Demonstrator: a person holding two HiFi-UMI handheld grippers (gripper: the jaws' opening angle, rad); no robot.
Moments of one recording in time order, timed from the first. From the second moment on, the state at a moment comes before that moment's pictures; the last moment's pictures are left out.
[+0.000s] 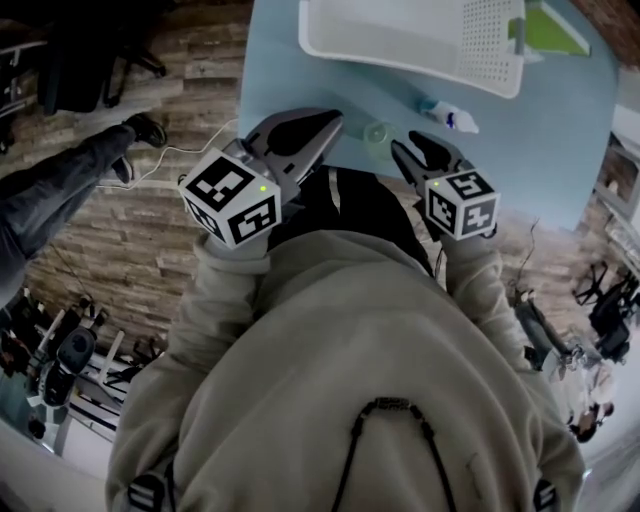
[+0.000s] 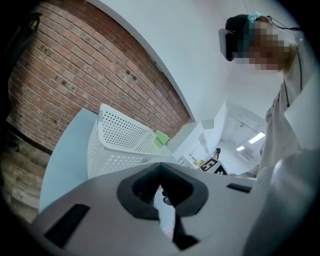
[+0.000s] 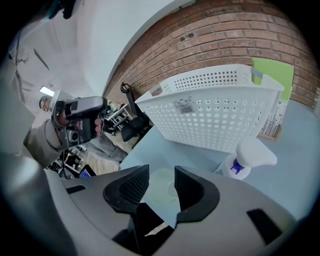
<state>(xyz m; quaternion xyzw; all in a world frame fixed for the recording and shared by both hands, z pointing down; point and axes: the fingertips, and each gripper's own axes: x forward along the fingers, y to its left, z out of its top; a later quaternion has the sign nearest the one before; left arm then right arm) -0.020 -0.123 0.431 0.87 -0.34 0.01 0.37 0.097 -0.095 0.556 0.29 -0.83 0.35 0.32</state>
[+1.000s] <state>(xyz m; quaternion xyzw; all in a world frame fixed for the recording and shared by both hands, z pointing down) -0.035 -0.123 0.470 0.85 -0.36 0.03 0.39 0.109 -0.102 0.638 0.30 -0.78 0.33 0.44</state>
